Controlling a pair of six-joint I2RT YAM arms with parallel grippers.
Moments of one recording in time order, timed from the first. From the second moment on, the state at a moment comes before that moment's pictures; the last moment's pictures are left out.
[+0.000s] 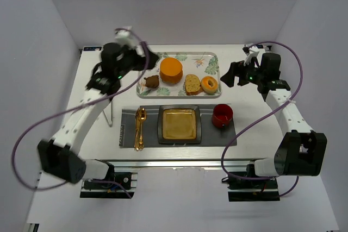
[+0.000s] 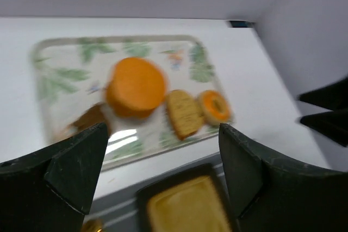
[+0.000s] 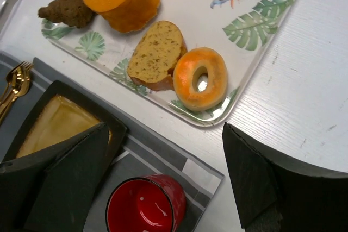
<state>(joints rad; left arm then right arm) -0.38 1.40 1.34 -0.14 0.17 -0.37 0.03 1.37 1.09 -0.23 -0.61 -0.05</state>
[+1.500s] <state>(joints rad) 0.11 1.63 0.81 -0.10 -0.10 -0.14 0.07 1.38 1.07 -0.30 -1.10 -0.37</state>
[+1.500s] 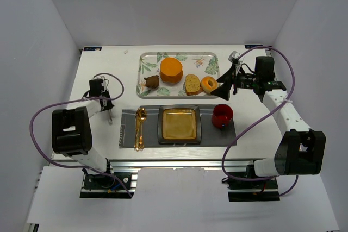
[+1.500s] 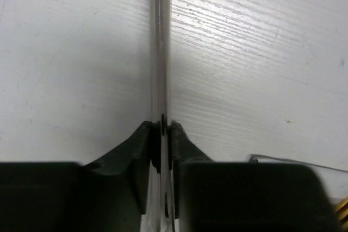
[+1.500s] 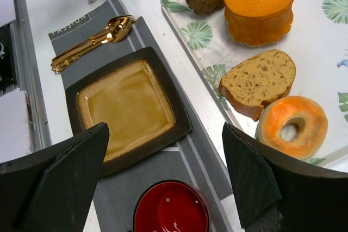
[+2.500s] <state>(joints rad) 0.04 1.31 0.90 -0.24 0.59 -0.52 0.07 1.38 1.05 -0.26 -1.09 -0.31</state>
